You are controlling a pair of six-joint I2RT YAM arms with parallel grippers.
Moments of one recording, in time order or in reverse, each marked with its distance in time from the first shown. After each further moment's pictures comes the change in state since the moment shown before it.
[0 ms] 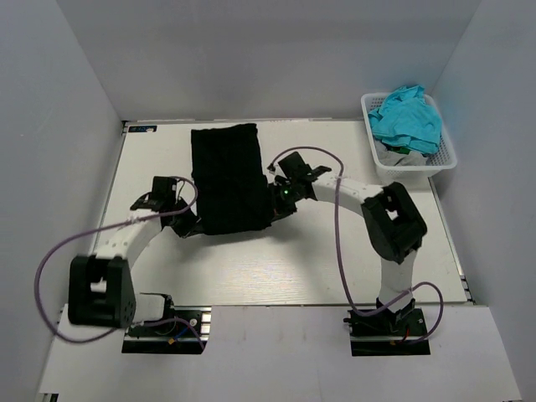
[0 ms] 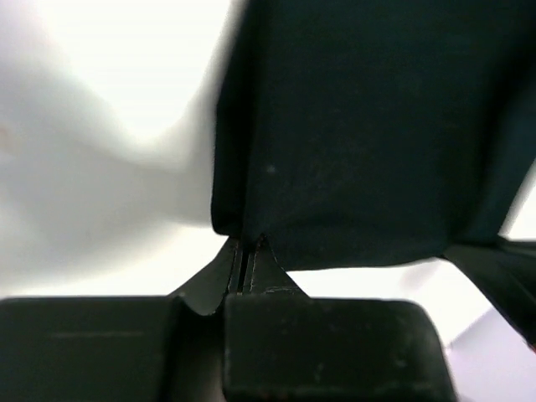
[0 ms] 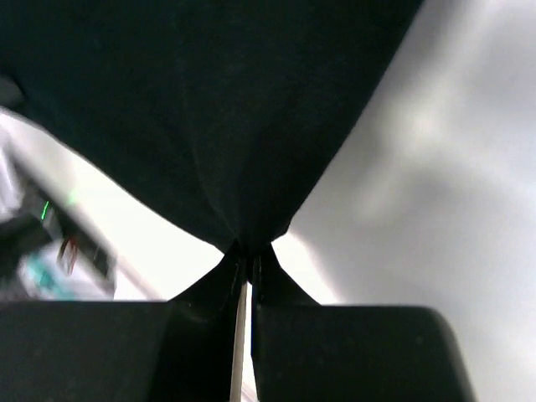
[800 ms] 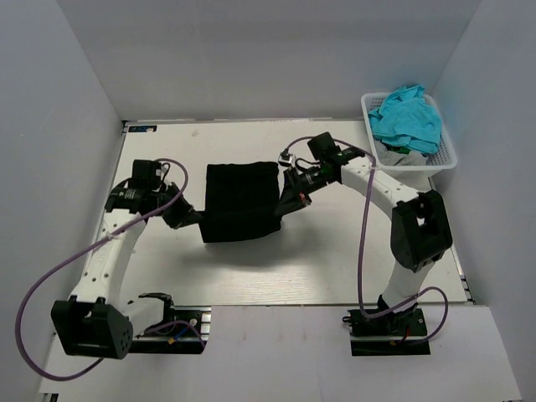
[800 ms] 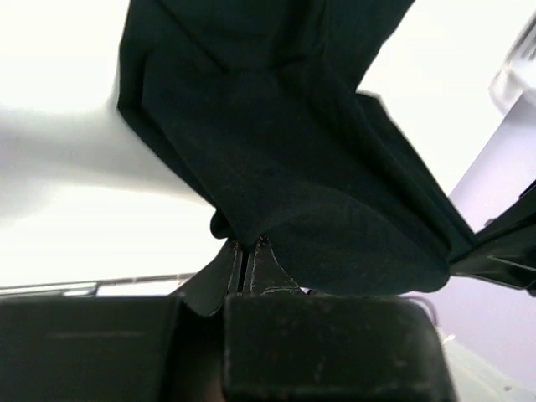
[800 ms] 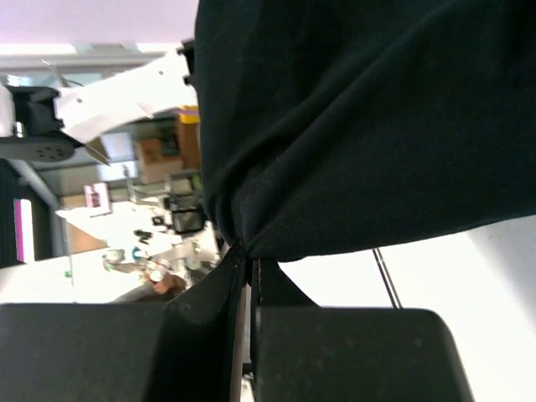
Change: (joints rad) left arm 0.004 -0.264 0.282 -0.459 0.158 0.041; right arm -0.144 -0.212 0.021 -0.320 -0.722 -0.177
